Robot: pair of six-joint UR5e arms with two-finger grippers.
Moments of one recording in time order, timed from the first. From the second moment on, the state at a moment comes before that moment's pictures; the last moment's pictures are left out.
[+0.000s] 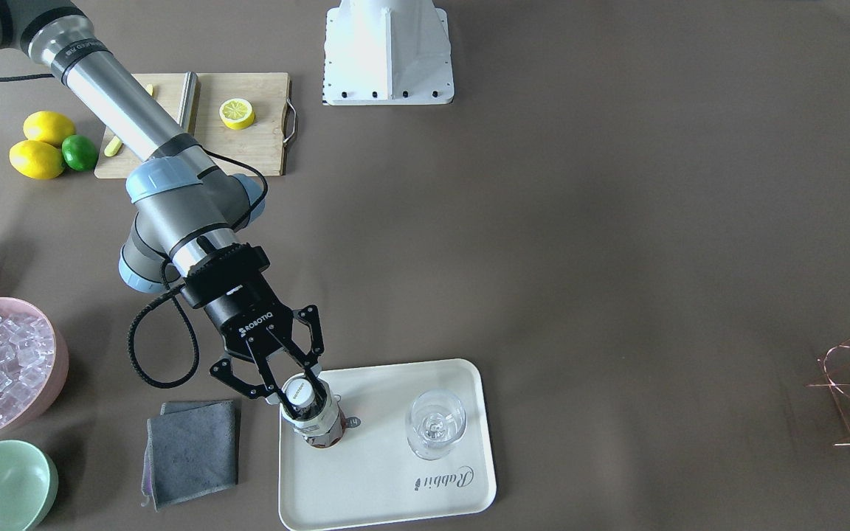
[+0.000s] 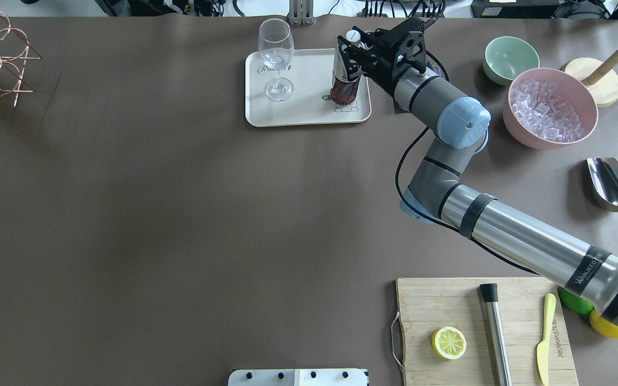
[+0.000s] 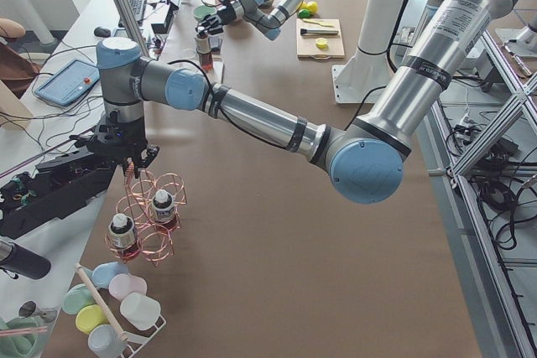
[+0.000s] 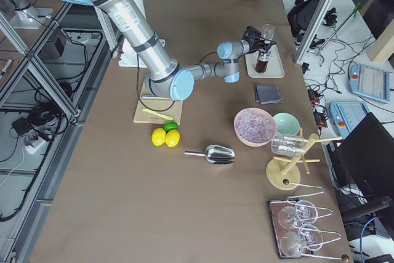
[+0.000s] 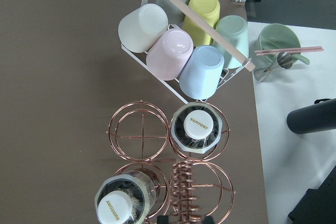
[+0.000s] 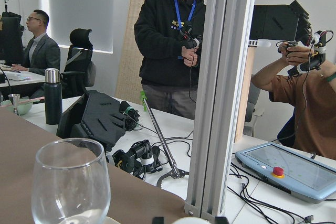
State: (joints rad) left arm -1.56 -2.11 -1.41 -1.45 -2.08 -1.73; right arm 0.71 -0.82 0.97 0.07 1.30 0.50
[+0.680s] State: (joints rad) left arm -1.59 -2.12 -1.36 -1.49 -2.09 -1.73; right arm 0.70 -0.82 0.97 0.07 1.30 0.48
